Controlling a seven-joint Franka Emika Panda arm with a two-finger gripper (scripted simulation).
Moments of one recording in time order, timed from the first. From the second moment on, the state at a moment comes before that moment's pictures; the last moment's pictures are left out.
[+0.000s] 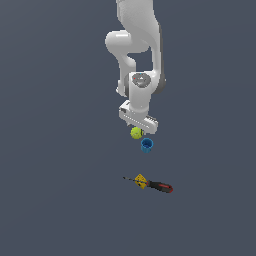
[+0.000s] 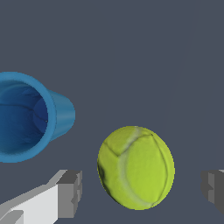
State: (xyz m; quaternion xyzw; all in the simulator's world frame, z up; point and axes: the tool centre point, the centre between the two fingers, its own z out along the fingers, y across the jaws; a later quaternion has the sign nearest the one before) arm -0.119 0.047 0.070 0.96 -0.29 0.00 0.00
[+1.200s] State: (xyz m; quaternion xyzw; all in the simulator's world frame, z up) arm -0.119 0.048 0.047 0.96 -0.29 0.00 0.00
